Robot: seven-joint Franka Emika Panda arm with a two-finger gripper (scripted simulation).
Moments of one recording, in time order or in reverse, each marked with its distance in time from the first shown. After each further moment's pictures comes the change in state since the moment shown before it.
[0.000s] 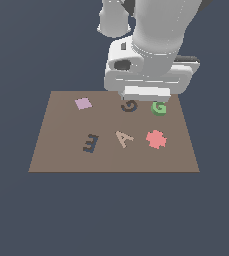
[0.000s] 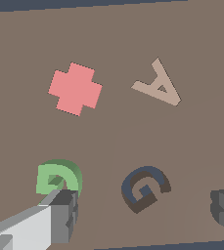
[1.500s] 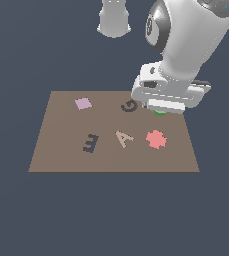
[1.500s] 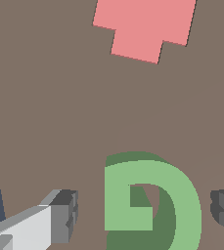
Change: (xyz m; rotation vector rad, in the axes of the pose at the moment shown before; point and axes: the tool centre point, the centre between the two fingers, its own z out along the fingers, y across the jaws) arm -0.026 -0.078 0.076 0.003 -0.001 0.107
